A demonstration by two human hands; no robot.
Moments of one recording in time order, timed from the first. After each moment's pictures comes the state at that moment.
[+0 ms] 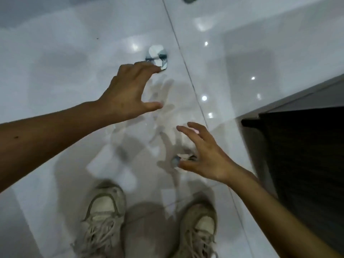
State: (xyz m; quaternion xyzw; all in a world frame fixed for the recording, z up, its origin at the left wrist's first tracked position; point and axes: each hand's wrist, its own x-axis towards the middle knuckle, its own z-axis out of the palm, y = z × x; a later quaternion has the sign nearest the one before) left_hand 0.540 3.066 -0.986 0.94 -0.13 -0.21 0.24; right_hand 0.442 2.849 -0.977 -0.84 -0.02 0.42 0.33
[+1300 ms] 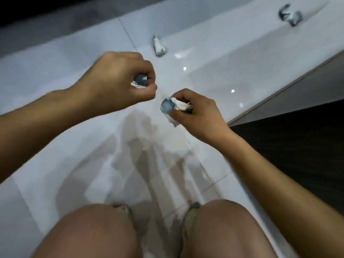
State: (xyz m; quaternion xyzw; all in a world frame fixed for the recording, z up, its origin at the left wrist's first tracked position) left_hand 0.592 3.051 -0.834 0.91 -0.31 -0.02 0.29; right_hand 0.528 2.872 -0.847 -0.87 0.06 0.16 0.46
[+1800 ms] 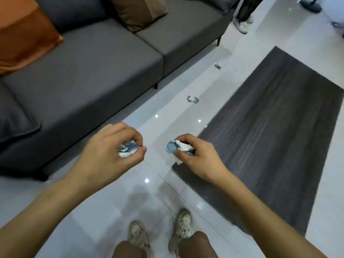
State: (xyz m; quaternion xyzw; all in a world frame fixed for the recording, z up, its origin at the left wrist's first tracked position) left_hand 0.533 3.039 -0.299 0.88 -0.34 -0.05 0.34; right_hand 0.454 2.837 -0.319 -0.86 0.15 0.07 0.48
